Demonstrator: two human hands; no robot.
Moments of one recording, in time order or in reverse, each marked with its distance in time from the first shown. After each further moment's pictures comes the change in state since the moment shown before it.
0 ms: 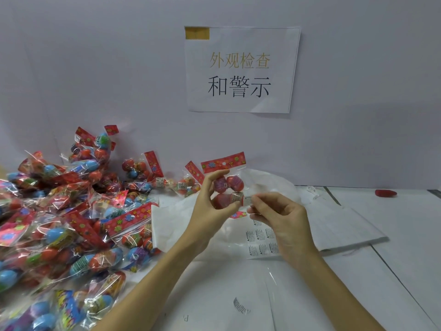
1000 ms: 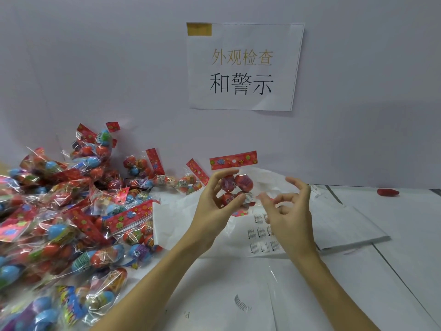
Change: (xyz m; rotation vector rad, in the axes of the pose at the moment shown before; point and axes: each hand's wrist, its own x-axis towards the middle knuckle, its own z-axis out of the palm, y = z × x) left_hand -0.002 0.004 0.006 -0.076 -0.065 0.021; right_hand -0.001 0.005 -0.003 -0.544 0.216 -0.148
